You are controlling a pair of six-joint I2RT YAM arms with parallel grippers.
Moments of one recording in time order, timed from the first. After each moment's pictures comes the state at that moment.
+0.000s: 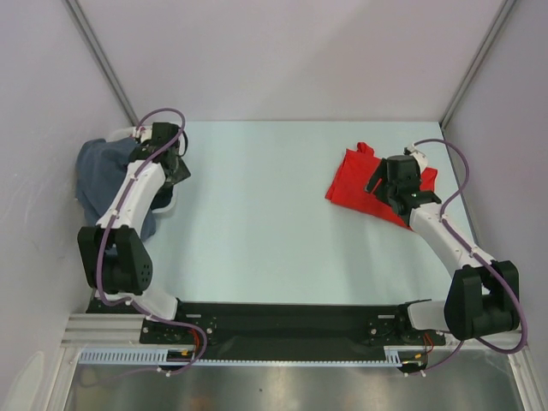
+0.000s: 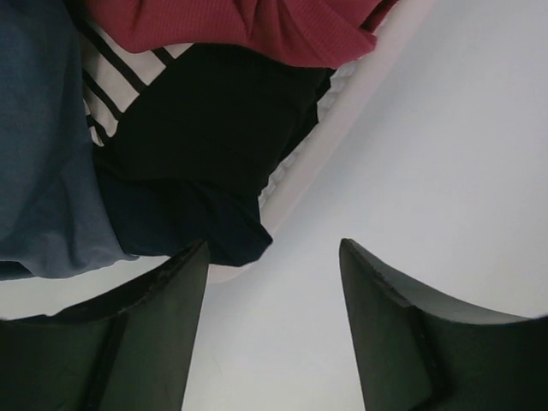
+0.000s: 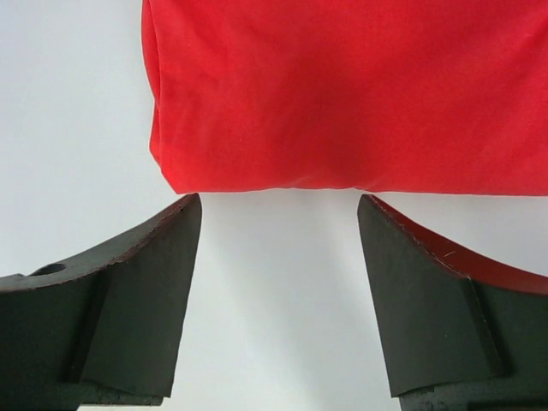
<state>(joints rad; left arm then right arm) -0.05 1.59 1.42 -0.82 -0.42 -0.54 0.18 1.32 0.94 -0.32 0.25 0.61</state>
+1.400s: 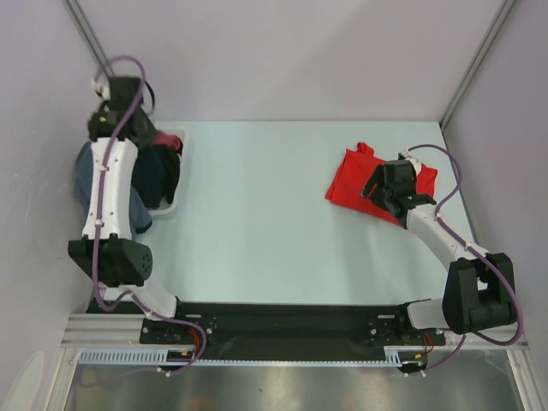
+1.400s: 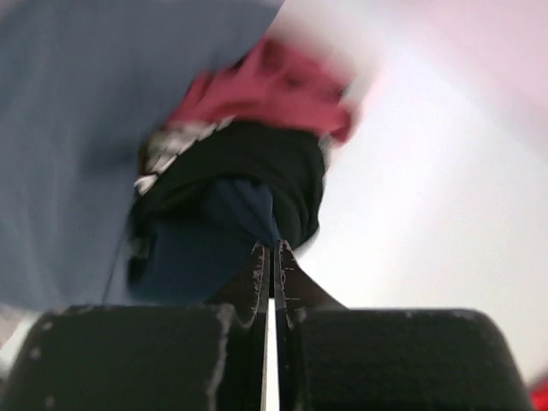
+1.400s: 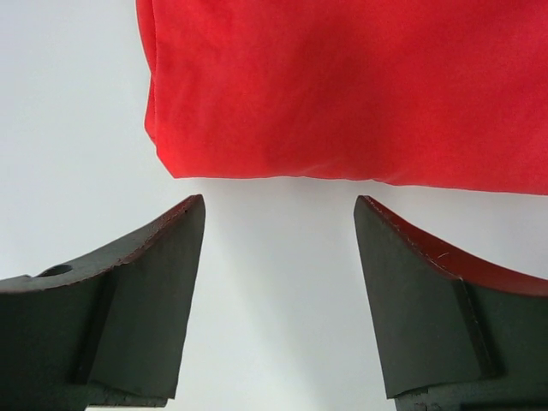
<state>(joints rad) 0.03 1.63 1.80 -1.03 -0.37 -0.48 0.18 1.35 0.88 -0.25 0.17 0.62</state>
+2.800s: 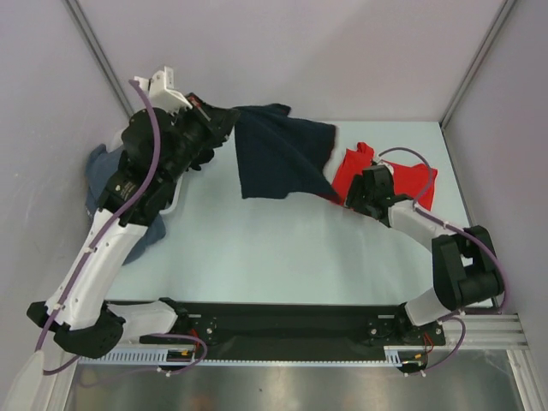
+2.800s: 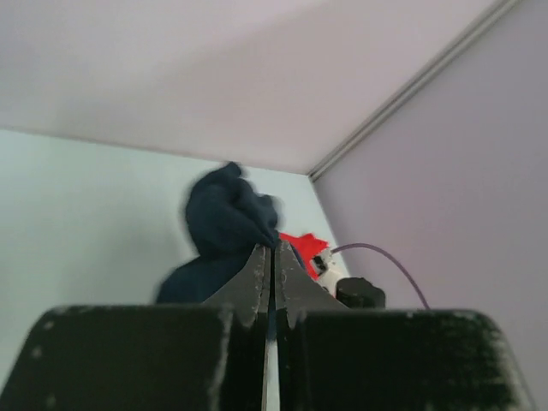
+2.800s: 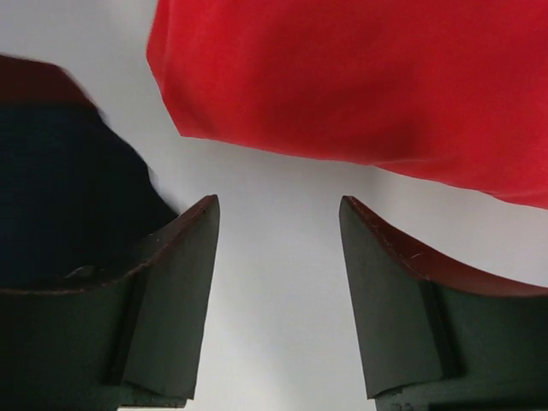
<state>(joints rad) -0.57 1.21 1.69 -0.46 -0.15 -0.62 0.29 1.50 0.86 -0.15 0.12 0.56</state>
